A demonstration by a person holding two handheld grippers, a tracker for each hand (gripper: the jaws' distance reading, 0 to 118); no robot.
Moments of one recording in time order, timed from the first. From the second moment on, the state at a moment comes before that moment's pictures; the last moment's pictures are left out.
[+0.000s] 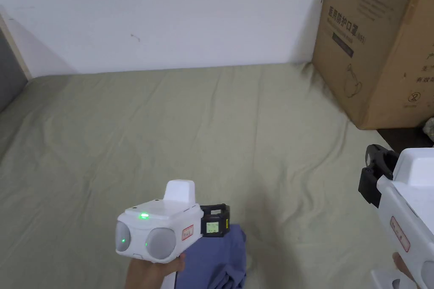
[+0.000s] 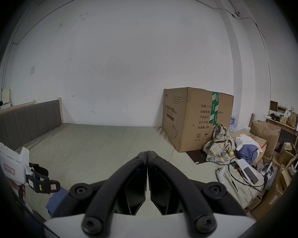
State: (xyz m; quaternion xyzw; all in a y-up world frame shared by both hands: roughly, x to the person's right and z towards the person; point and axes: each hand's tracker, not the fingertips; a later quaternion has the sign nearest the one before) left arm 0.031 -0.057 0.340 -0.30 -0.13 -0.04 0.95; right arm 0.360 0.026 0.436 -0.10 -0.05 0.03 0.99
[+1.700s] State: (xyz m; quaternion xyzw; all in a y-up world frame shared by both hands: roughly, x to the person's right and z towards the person) left arm -0.031 0.025 0.382 -0.12 -0.09 0.01 0.99; right arm 0.307 0.052 0.441 -0.06 0.00 0.03 1.00
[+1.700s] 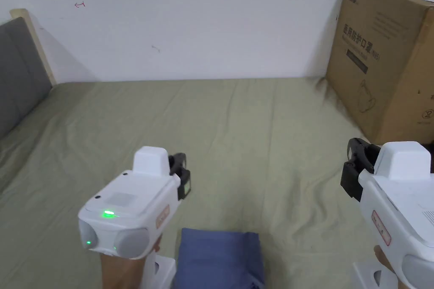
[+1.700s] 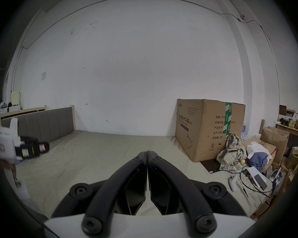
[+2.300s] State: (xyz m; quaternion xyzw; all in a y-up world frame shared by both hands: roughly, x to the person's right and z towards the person) left arm -0.121 0.055 0.419 -0.03 0.01 0.00 1.00; right arm 0.265 0.055 0.439 -0.04 0.03 0.03 1.00
